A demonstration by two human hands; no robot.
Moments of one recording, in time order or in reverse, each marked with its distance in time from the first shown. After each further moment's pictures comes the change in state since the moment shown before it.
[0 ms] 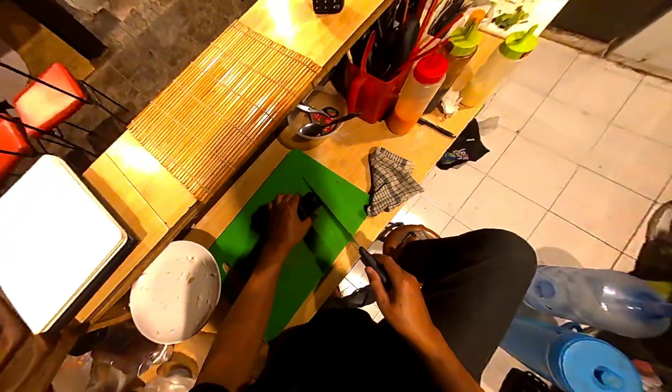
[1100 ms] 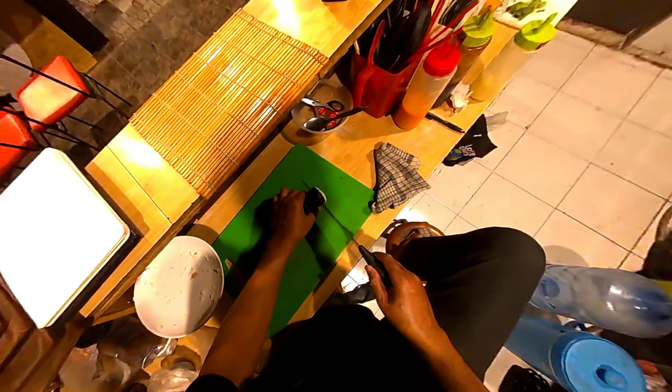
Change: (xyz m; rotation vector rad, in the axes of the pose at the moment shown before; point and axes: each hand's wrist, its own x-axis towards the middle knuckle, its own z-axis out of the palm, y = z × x) left_hand 0.003 0.003 0.002 0.041 0.036 0.041; right_hand 0.001 -0.012 0.000 -0.127 -0.026 -0.010
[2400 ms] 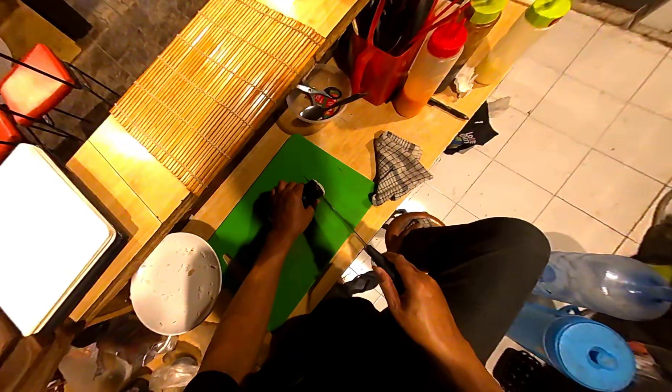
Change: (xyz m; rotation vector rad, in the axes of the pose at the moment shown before) left_hand -0.002 0.000 0.002 -0.015 0.036 0.029; right_hand -0.009 -0.011 -0.025 -0.047 -0.022 0.017
